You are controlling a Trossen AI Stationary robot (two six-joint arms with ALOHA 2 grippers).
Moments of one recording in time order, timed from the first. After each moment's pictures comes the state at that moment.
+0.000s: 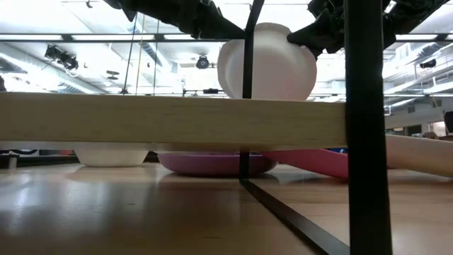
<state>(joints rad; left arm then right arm) 0.04 1.47 0.98 0.20 -0.05 0.48 -0.26 1.06 0.58 0.22 -0.51 -0.05</state>
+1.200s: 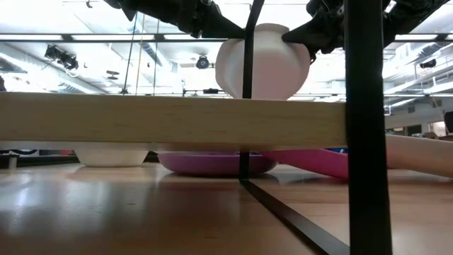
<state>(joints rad) 0.04 1.47 0.98 0.21 -0.05 0.48 -0.26 1.06 0.58 0.27 -0.38 -0.04</state>
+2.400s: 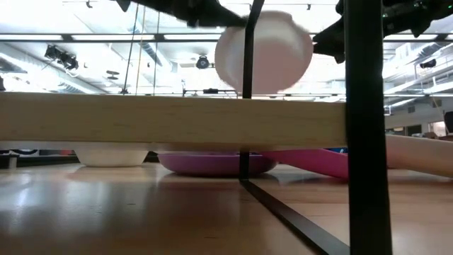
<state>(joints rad) -0.02 1.44 0.98 0.21 -0.10 0.48 -0.48 0.71 0.58 -0.12 -0.38 -0.05</state>
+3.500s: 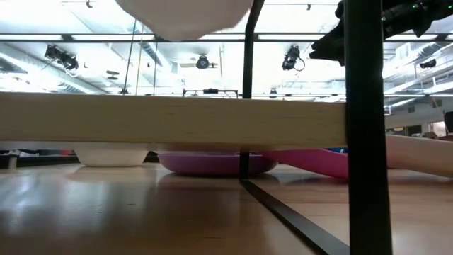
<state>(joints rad) -0.76 1.20 0.98 -0.16 -0.60 0.17 -0.49 0.71 0.58 -0.14 -0.29 -0.04</state>
